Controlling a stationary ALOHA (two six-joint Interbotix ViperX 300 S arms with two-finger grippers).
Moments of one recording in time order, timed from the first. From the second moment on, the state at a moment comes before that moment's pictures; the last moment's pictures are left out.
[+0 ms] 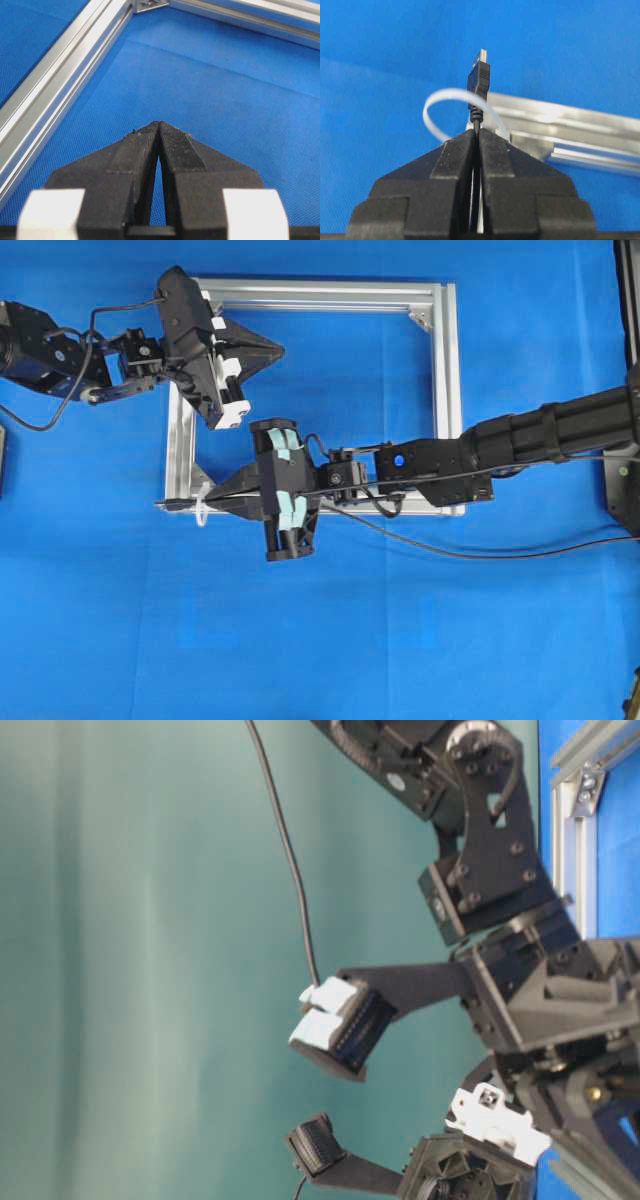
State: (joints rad) left arm 0.27 0.15 0.88 -0.09 -0.71 -0.01; right arm 0.06 0.44 0.37 -0.07 -0.49 0.11
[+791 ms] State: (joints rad) left arm 0.27 0.05 0.99 -0.09 -0.71 -0.01; right arm 0.06 0.45 0.36 -0.07 -0.48 0.11
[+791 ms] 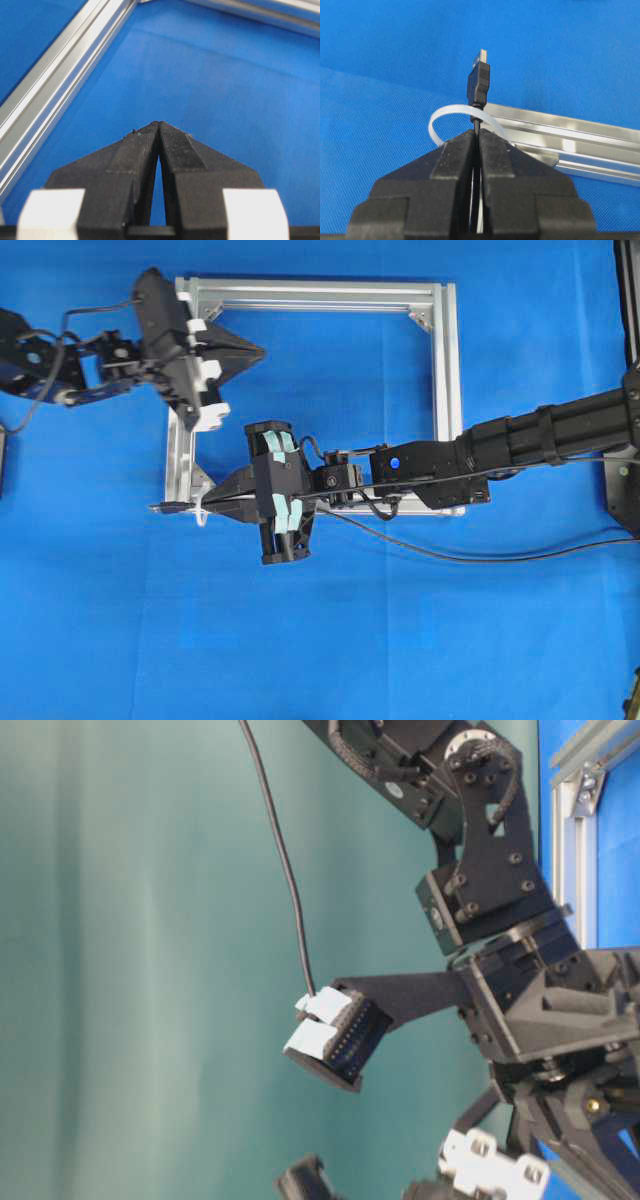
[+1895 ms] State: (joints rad) left arm 0.13 -0.25 1.31 -0.09 -0.68 -0.01; right arm 0.06 0.45 0.36 -0.07 -0.48 0.11
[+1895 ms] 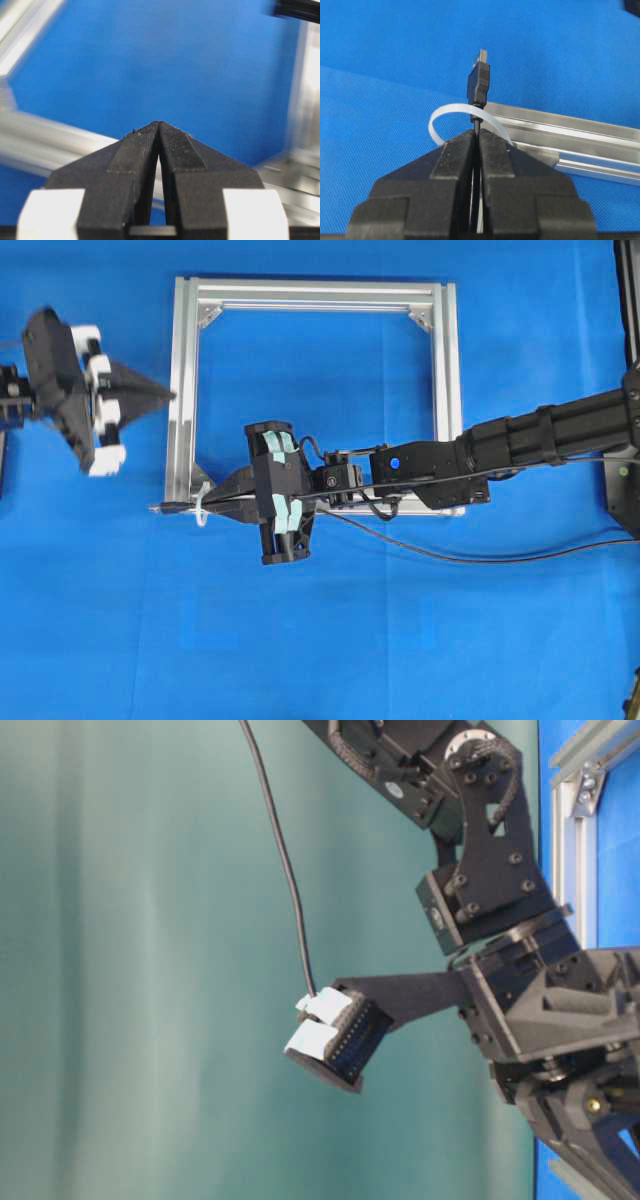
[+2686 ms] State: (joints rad) left arm -0.17 -0.25 1.28 -0.09 -0.68 -0.03; right arm 0.06 0.45 0.36 -0.07 -0.48 0.11
